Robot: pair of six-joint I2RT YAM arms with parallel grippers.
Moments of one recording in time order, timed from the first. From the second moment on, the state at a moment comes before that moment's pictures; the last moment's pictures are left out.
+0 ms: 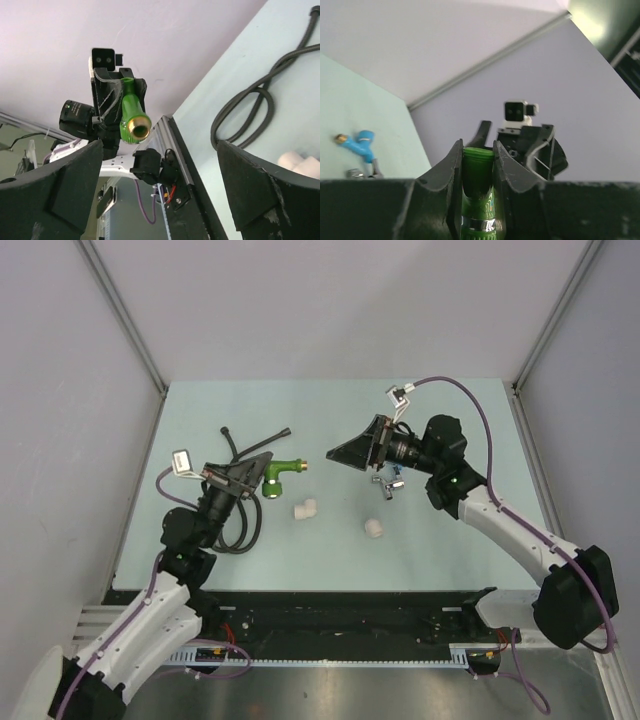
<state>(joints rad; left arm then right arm) -0.48 0.65 0.39 0.64 0.03 -1.17 0.55 1.28 0.97 0.38 -0.69 0.92</state>
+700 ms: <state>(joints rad) -0.37 0.53 0.22 0.39 -0.02 -1.26 0.80 1.43 0.98 -0.42 0.02 0.52</state>
